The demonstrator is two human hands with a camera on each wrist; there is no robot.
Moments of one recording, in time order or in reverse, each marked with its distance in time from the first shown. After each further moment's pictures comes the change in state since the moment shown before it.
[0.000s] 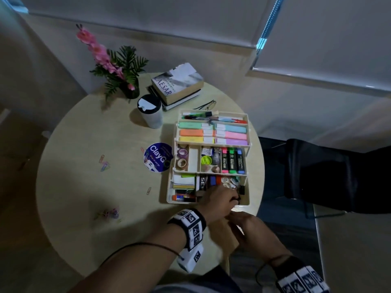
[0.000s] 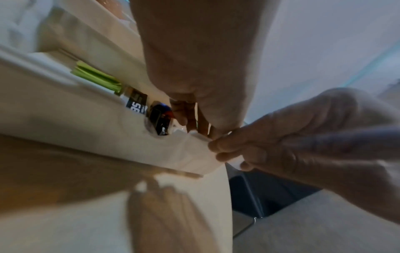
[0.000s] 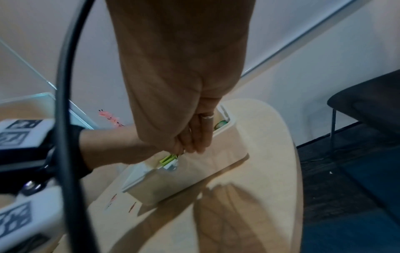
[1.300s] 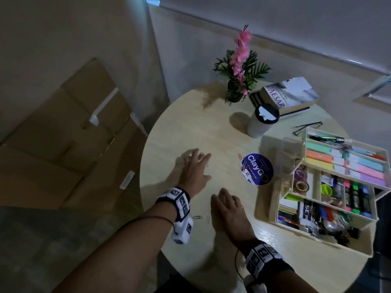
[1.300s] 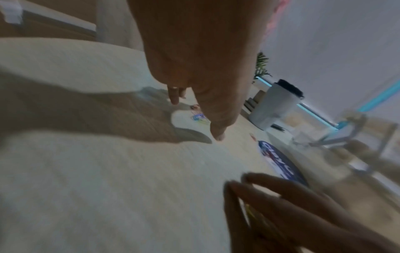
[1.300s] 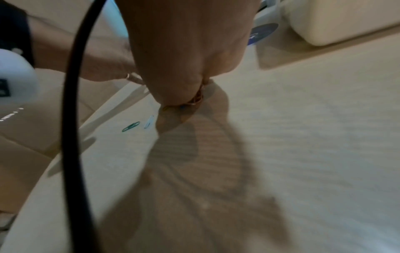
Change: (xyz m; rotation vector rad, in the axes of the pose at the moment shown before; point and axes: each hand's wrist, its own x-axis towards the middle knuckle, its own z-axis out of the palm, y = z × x) left_hand -0.179 -0.324 -0.171 0.032 0.394 -0.515; right_hand 0.229 -0.199 0.207 -0.290 -0.025 -0.070
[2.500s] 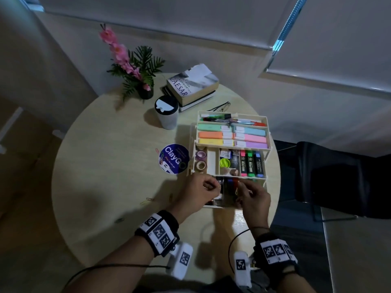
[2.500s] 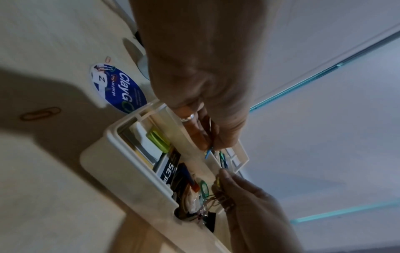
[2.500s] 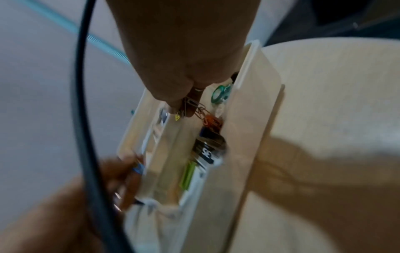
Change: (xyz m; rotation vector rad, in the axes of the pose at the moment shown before) left_hand -0.060 0.276 0.090 -0.682 -0.258 0.130; right_hand -0.143 0.210 -0.120 0.809 0.817 0.673
